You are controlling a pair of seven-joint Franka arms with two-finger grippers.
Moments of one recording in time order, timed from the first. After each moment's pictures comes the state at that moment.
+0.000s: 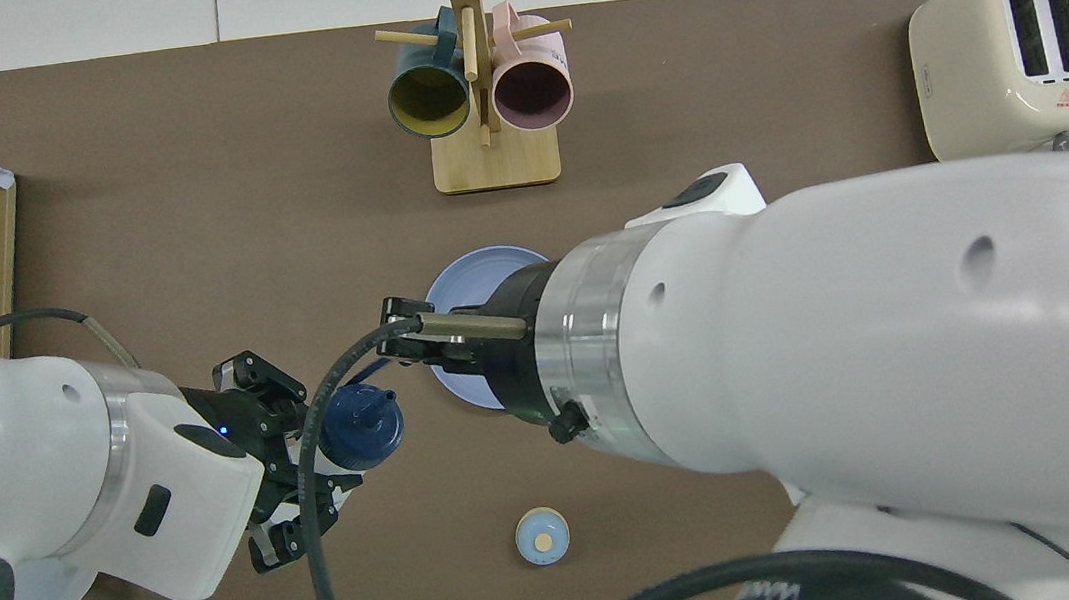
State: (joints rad) left arm -0.82 -0.28 0.30 -1.88 -0.27 1.63 0.87; right arm 0.44 0.01 0.17 -1.51 0.42 1.96 0.80
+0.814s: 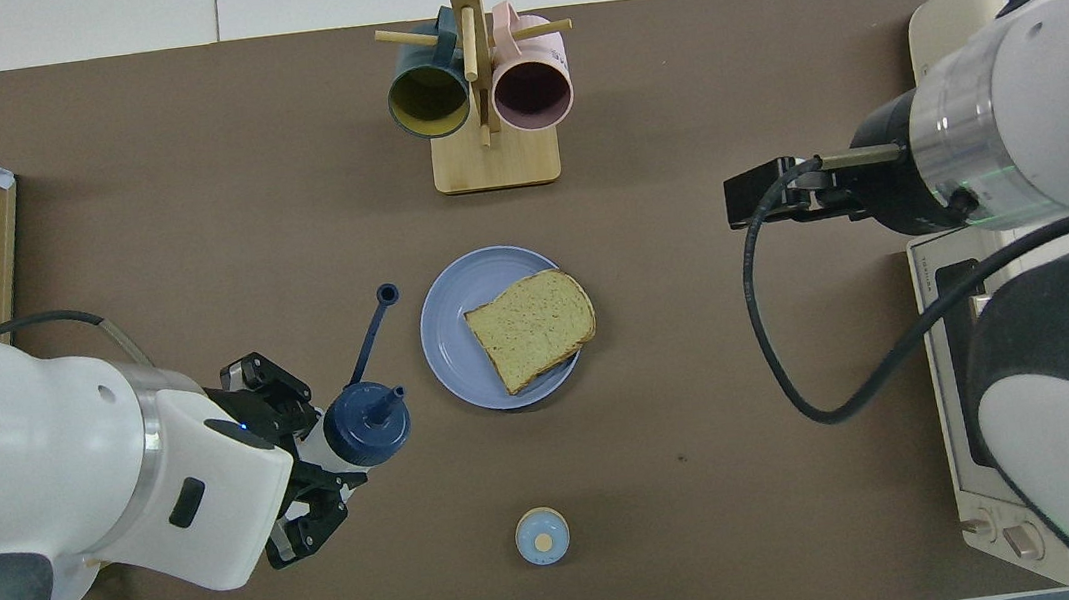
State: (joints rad) left arm -0.82 -0.26 0.29 -1.88 -0.23 1.63 0.81; right arm 0.12 0.00 0.16 -1.53 0.15 1.64 0.30
